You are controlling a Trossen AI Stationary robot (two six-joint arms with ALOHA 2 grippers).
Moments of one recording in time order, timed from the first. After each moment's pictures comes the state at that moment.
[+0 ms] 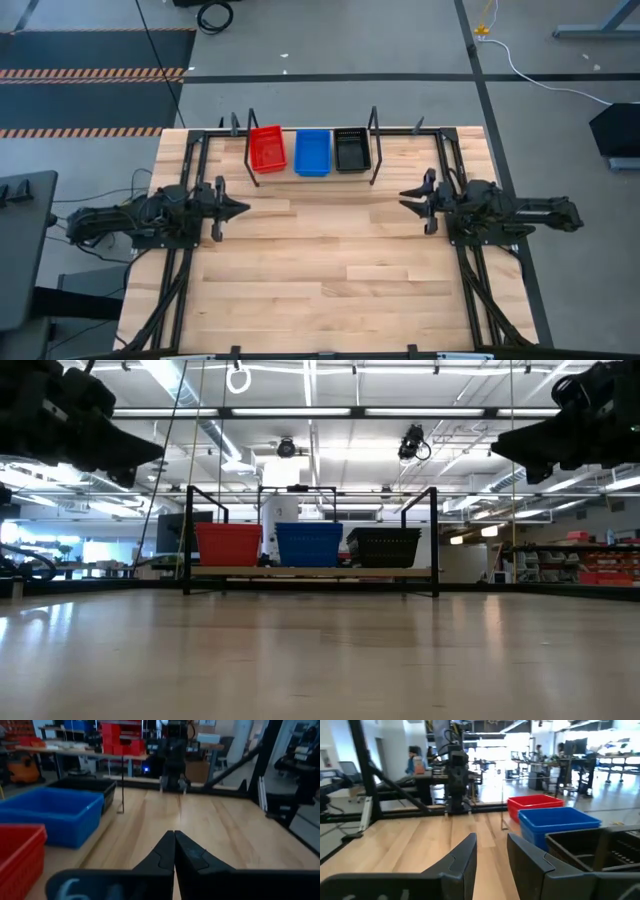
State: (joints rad) left arm 0.10 0.07 0.07 -0.04 0.00 -0.07; right arm -0.06 0.04 0.04 0.05 0.07 0.02
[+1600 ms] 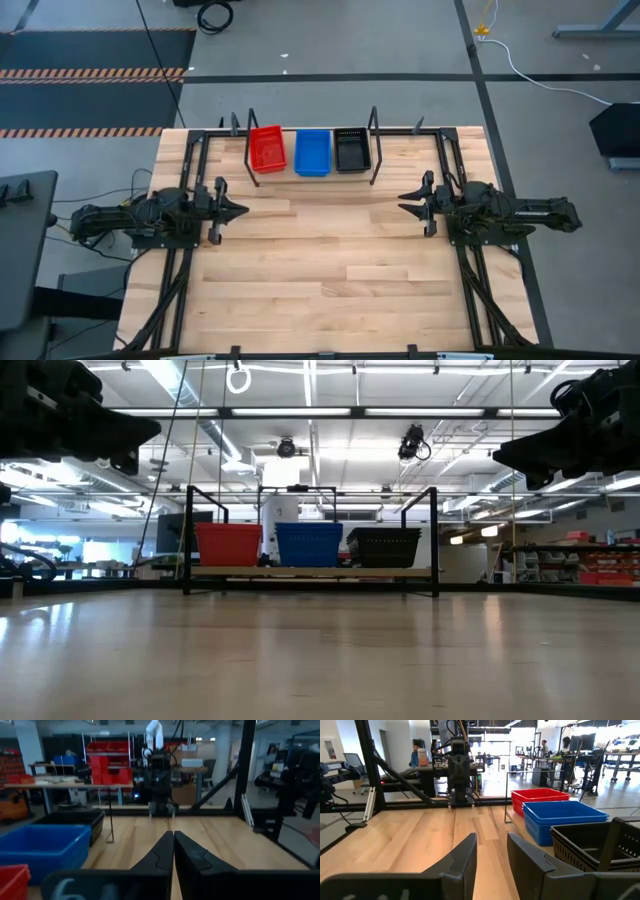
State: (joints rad) left arm 0.04 0.01 0.01 0.09 0.02 -0.01; right arm -0.06 0.01 0.01 0.03 0.03 0.00
